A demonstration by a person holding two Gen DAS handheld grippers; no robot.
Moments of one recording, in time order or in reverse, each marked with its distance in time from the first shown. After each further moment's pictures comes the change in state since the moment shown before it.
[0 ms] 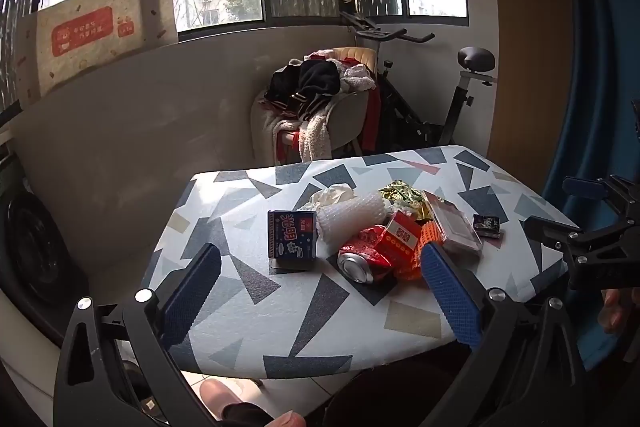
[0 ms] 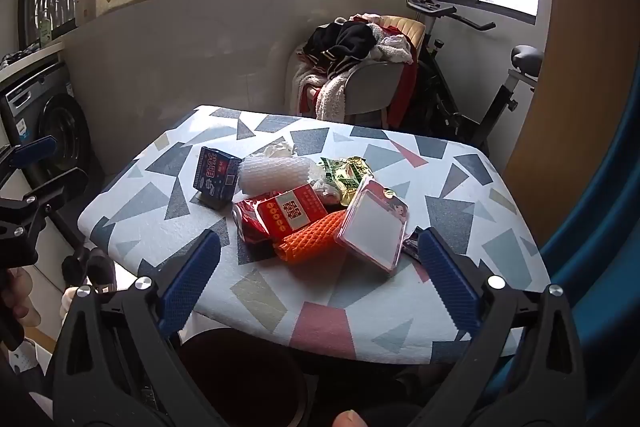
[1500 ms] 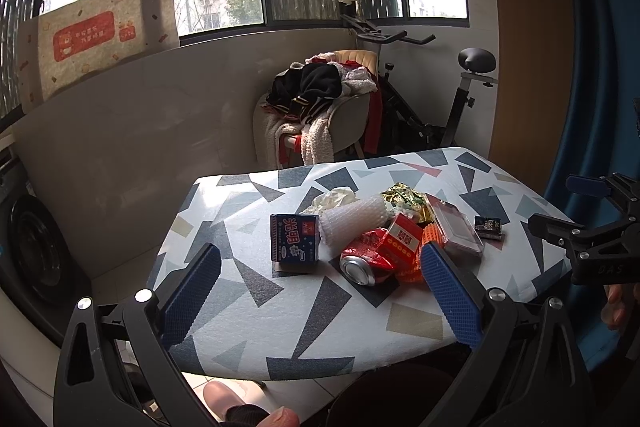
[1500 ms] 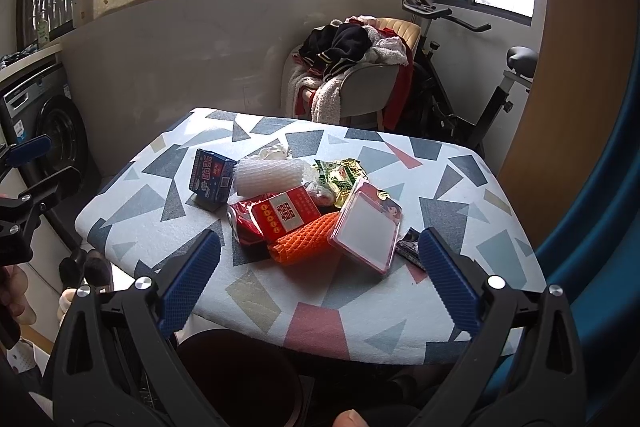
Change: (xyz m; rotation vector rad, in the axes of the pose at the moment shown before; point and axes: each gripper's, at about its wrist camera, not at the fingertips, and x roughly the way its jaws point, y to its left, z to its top) left arm -0.009 0.003 0.008 0.002 -0.004 0.008; right arm -0.005 -0.009 0.007 0.003 -0.002 -0.005
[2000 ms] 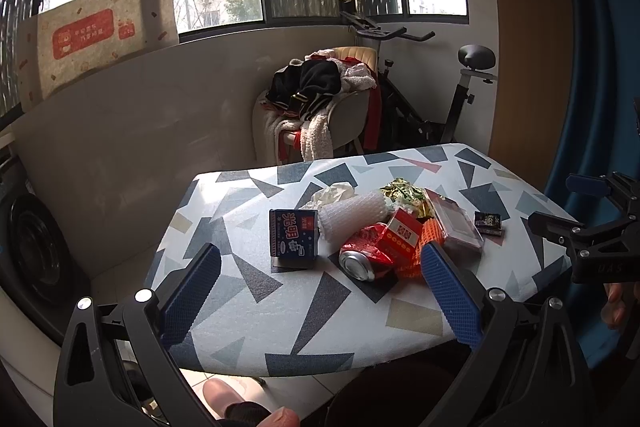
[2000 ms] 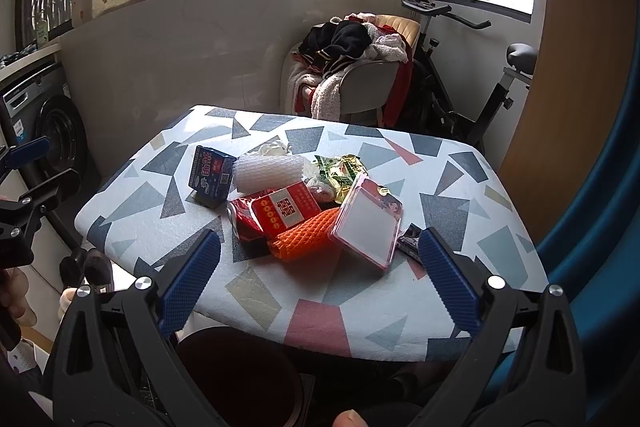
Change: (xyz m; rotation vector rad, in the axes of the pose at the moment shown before) left arm 0.001 -0.003 -0.003 0.005 0.004 0.001; right arm 0.003 0.003 -0.011 0.002 0.001 -0.004
